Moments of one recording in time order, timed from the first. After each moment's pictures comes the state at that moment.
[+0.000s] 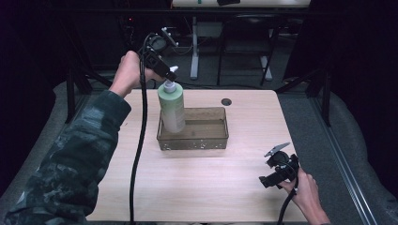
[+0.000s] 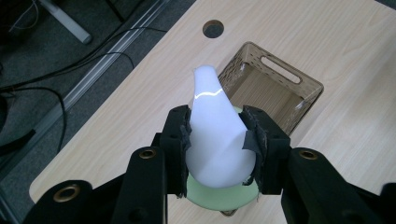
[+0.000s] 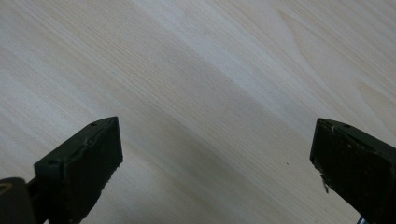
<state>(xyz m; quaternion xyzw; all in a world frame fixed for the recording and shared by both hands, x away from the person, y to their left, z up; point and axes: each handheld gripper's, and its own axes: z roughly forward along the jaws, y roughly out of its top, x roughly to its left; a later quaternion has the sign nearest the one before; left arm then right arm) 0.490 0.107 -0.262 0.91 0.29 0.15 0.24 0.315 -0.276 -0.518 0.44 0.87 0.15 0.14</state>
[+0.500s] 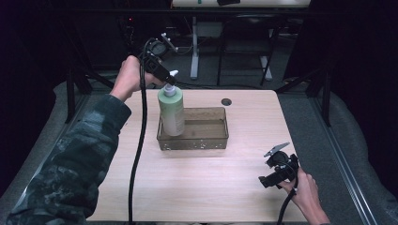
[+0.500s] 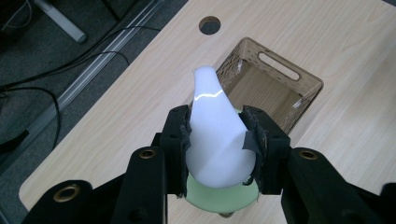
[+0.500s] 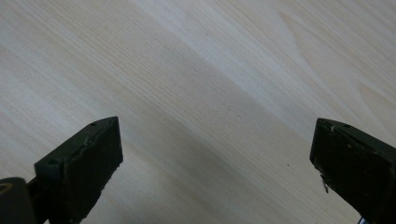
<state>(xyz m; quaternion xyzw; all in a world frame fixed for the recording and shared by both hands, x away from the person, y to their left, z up) 0.490 0.110 -0.275 0.91 0.29 0.14 0.24 0.314 -0.275 -0.517 0.44 0.87 0.15 0.14</state>
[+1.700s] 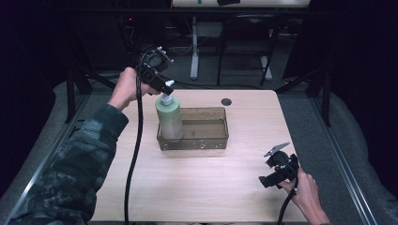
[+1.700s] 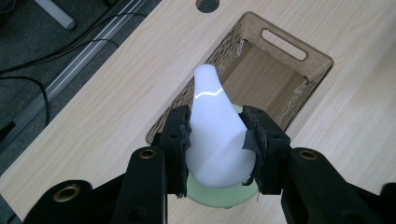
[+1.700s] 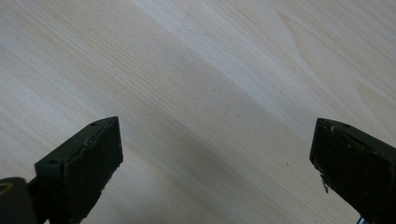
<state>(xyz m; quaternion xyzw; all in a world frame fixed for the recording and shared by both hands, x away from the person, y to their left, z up) 0.490 0.125 -0.308 0.92 0.30 0.13 0.24 0.314 -0.275 -0.517 0.44 0.87 0.15 0.14</state>
